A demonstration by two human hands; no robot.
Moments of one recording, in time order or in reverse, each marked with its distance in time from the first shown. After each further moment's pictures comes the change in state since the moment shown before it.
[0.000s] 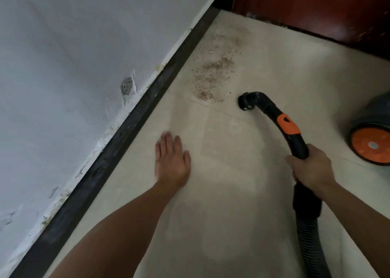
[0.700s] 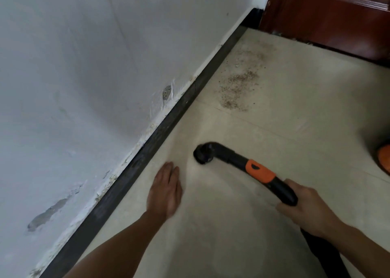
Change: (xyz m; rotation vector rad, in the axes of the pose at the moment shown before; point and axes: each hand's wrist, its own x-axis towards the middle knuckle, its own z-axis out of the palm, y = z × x) left_hand -0.095 -0.080 -0.031 -0.057 0.081 0.087; right_hand -0.087 -0.015 0.009 -0.129 -0.489 -0.358
